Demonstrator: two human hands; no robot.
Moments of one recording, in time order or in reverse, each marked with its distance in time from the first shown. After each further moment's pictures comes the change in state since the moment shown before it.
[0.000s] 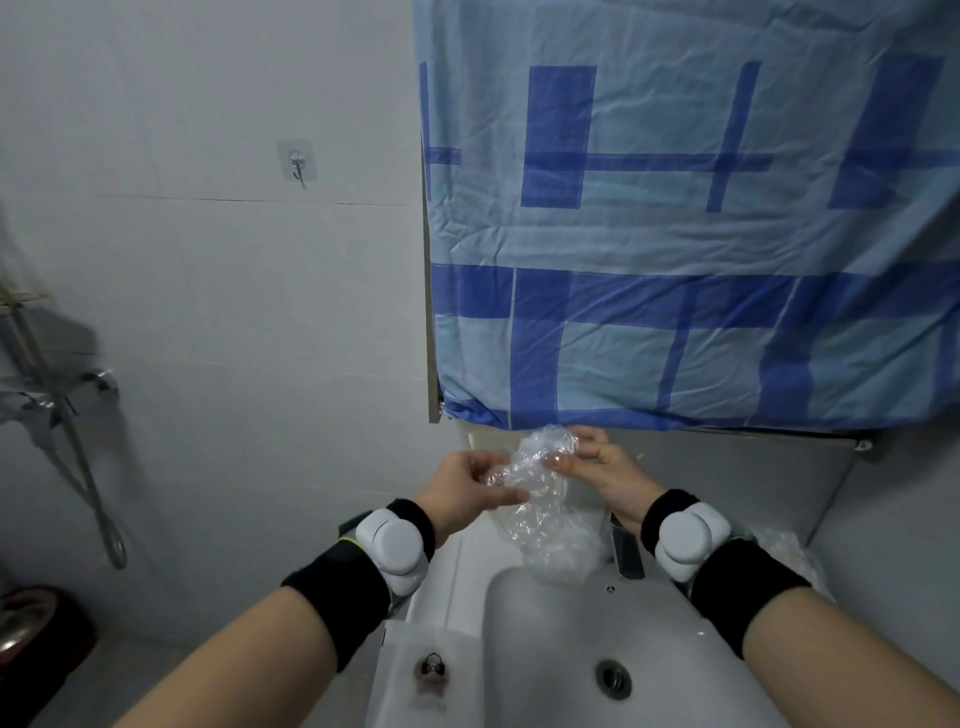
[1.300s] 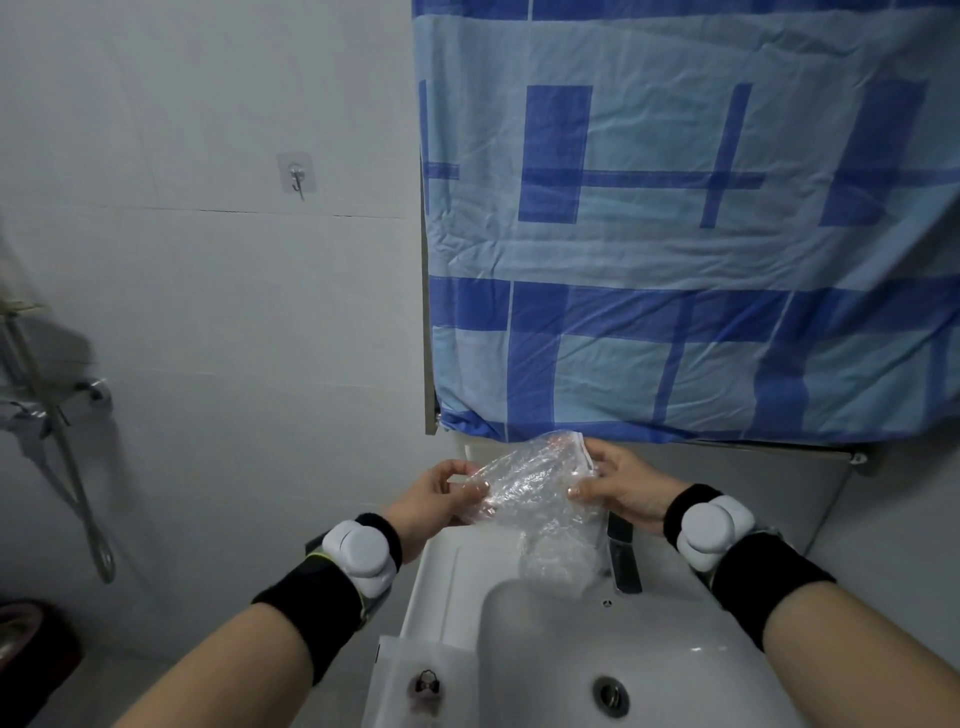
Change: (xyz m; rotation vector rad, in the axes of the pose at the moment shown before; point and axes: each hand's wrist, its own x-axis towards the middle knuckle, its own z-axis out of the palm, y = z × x) left_hand 0.002 -0.018 -0.023 -0.266 0.021 -0.077; right_hand 0.002 -0.011 -0.027 0.060 -0.228 0.143
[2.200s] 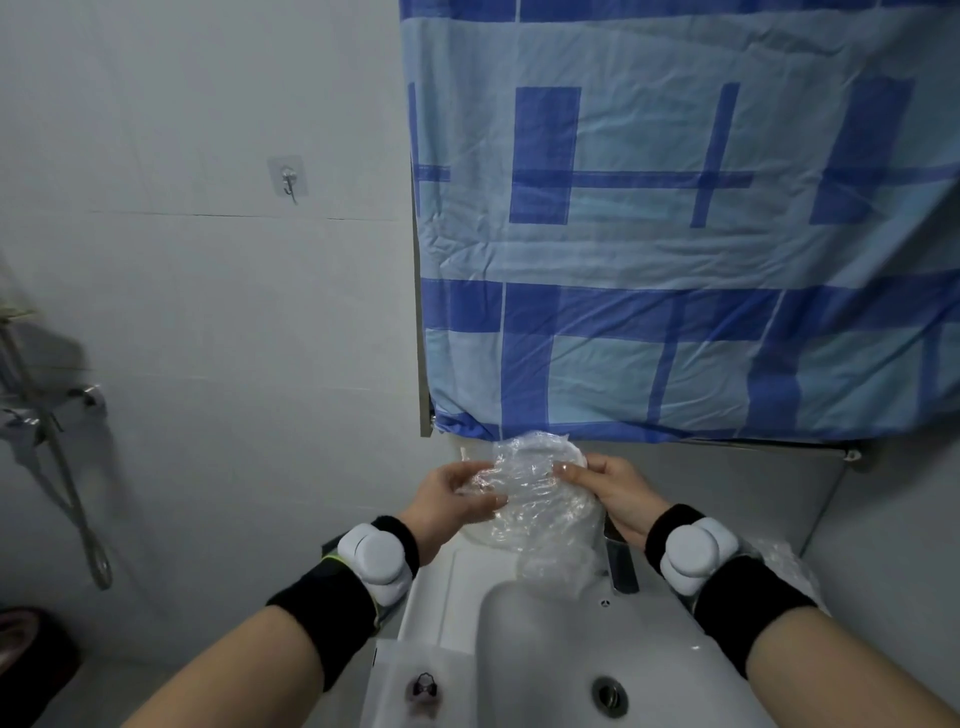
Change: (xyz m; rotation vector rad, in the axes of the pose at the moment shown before) left_hand 0.003 0.002 0.021 0.045 0.042 0.051; right_hand -0.002 0.011 0.017 0.131 0.247 -0.033
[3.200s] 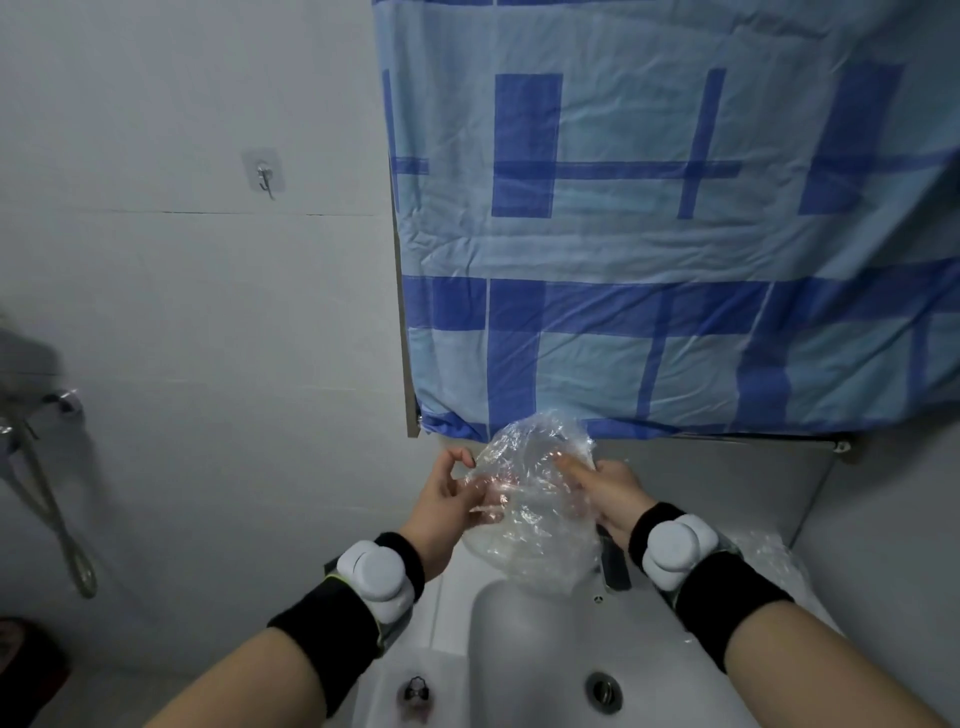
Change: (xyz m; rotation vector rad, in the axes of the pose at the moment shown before) left_hand 0.003 -0.004 0.018 -0.182 0.002 0.094; right_hand 0.015 0.011 -0.007 -0.064 0.255 0.081
